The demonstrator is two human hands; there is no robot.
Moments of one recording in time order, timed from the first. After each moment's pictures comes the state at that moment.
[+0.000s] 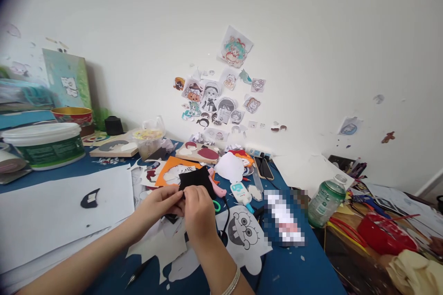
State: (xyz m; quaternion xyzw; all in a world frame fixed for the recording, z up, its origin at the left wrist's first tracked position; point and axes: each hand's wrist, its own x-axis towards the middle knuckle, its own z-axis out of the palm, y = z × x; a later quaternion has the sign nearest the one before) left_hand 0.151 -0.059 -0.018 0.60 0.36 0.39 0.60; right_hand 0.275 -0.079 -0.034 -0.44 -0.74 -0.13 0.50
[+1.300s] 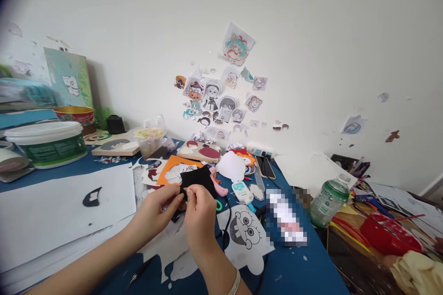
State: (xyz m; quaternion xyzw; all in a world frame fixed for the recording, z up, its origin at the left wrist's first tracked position) left_hand 0.147 -0.076 -0.013 0.80 0.41 0.39 0.18; right_hand 0.266 -0.095 -0.020 -0.53 -0.62 0.09 0.57
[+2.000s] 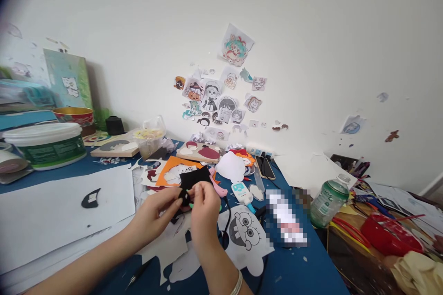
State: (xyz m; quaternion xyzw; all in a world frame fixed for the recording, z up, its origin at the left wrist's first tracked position) left_hand 0.148 -0.080 -0.011 0.82 0.35 0.40 0.21; right_hand 0.272 -0.092 -0.016 -0.55 -0.55 0.20 0.60
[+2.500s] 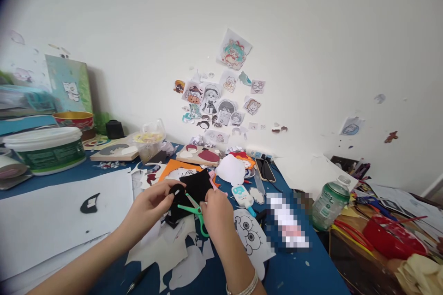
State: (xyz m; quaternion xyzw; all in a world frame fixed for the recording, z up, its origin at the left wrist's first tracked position) left_hand 0.136 -0.071 0.000 0.74 0.38 0.46 0.31; right_hand 0.309 -0.078 -0.018 -0.67 -0.69 -0.01 0.25
